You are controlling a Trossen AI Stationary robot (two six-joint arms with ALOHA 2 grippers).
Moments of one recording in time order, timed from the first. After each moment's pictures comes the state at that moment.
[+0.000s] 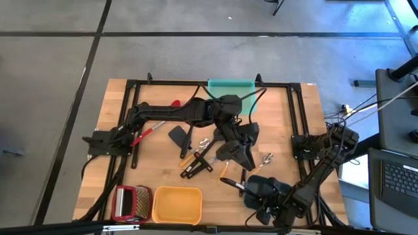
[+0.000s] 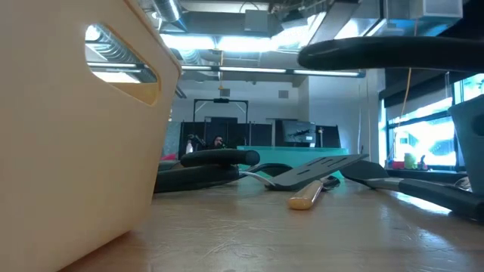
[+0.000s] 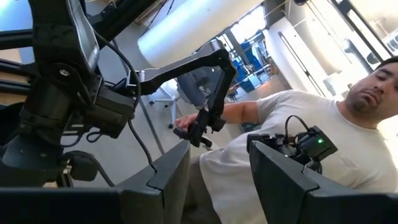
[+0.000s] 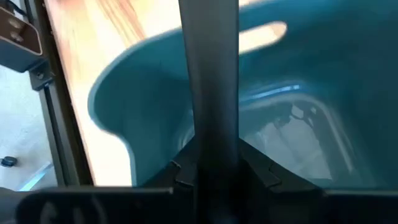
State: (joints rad) left arm -0.03 2.14 2.28 -0.24 0.96 -0.83; right arm 1.05 1.78 1.00 -0.49 0.60 1.50
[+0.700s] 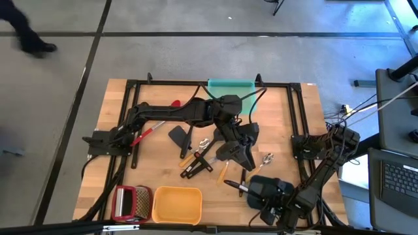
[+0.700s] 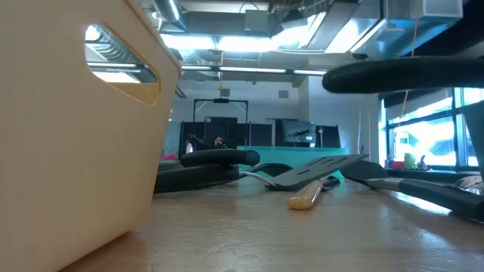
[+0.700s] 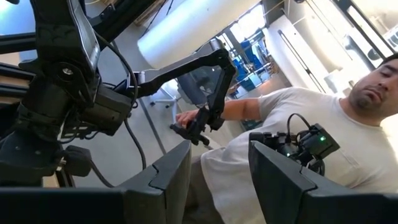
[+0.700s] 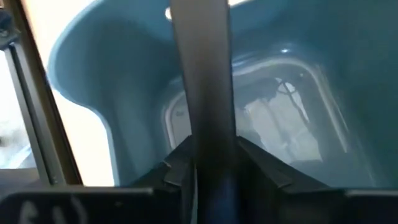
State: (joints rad) left arm -0.03 2.14 2.28 -0.24 0.96 -0.81; right arm 1.07 1.78 1.00 -0.58 0.50 1.56
